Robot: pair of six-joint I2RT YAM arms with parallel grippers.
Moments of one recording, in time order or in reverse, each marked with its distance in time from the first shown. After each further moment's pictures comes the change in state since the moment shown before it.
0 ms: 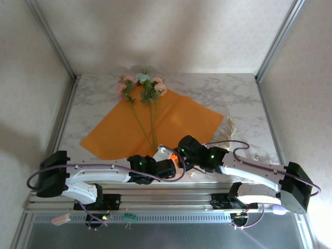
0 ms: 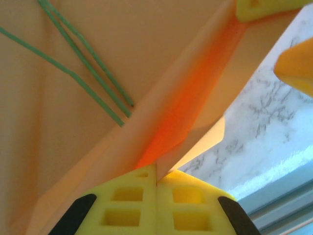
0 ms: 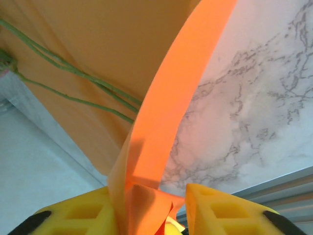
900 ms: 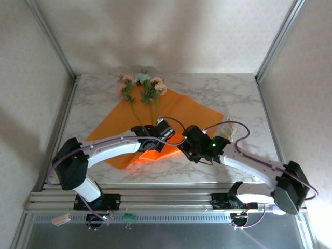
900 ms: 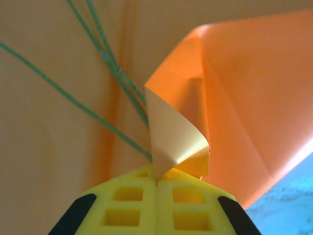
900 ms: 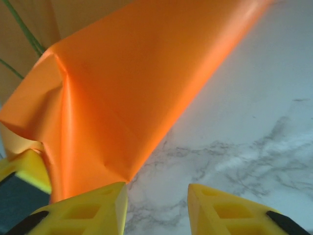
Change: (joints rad) left arm 0.380 0.220 0.228 0.036 0.107 0.317; right arm -0.145 0.093 0.096 -0.136 -0.034 -0.591
